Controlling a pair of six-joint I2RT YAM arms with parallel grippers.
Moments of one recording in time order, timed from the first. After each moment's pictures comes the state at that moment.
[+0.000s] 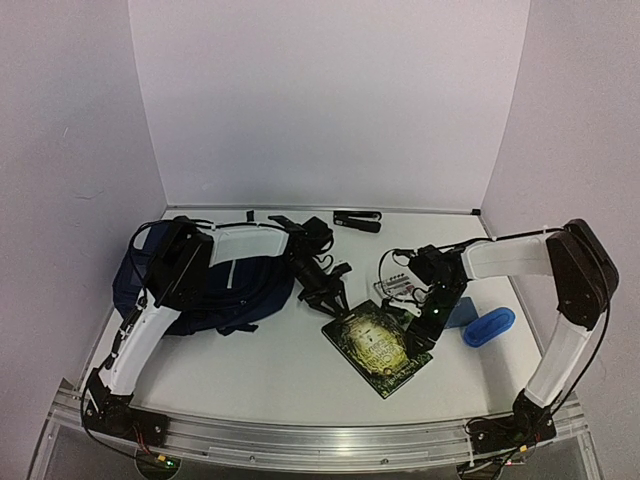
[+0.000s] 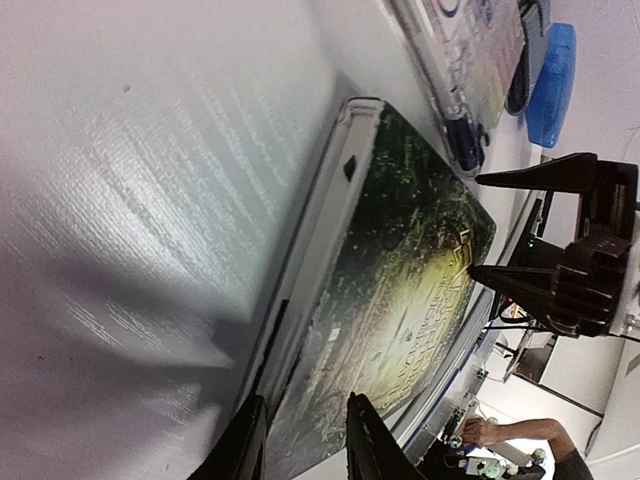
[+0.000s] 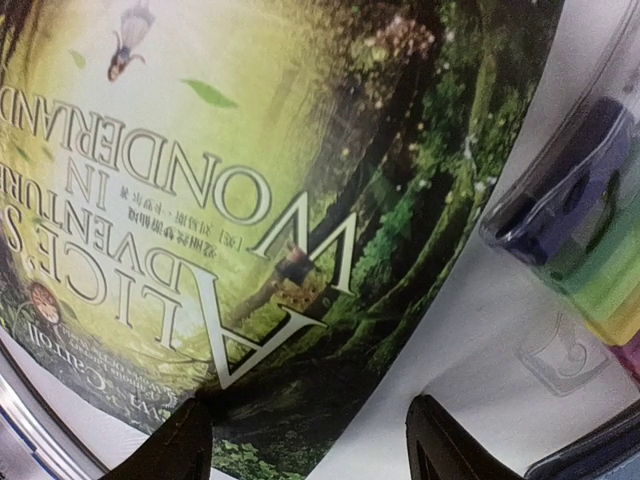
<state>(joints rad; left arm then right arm) -0.79 2.50 2.09 -0.84 0.80 -0.42 0.55 1.78 1.03 -0.79 -0.23 -0.46</state>
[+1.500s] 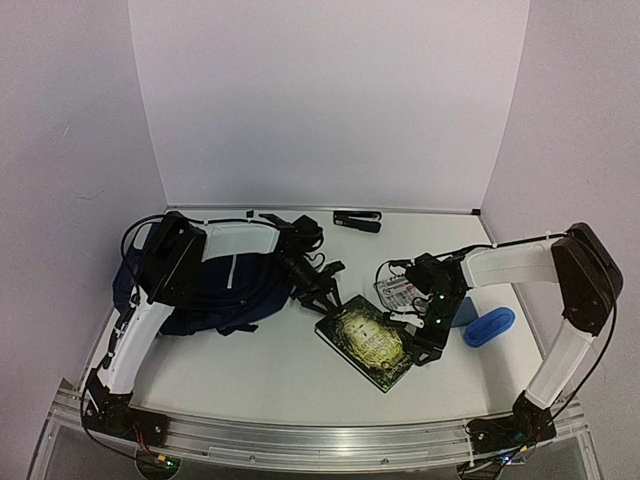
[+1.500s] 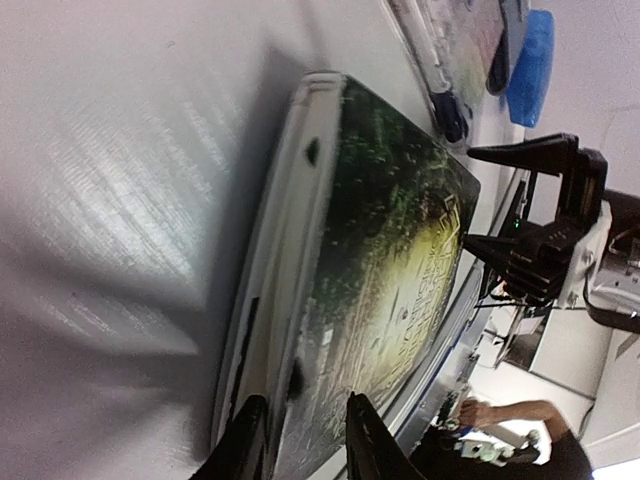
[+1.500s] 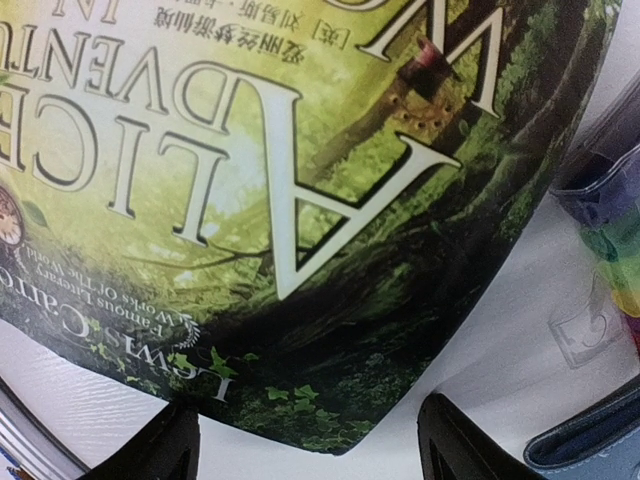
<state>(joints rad) -0.75 2.46 2.00 -0.83 0.86 -0.36 0.61 1.74 0.98 -0.81 -0.10 -0.53</state>
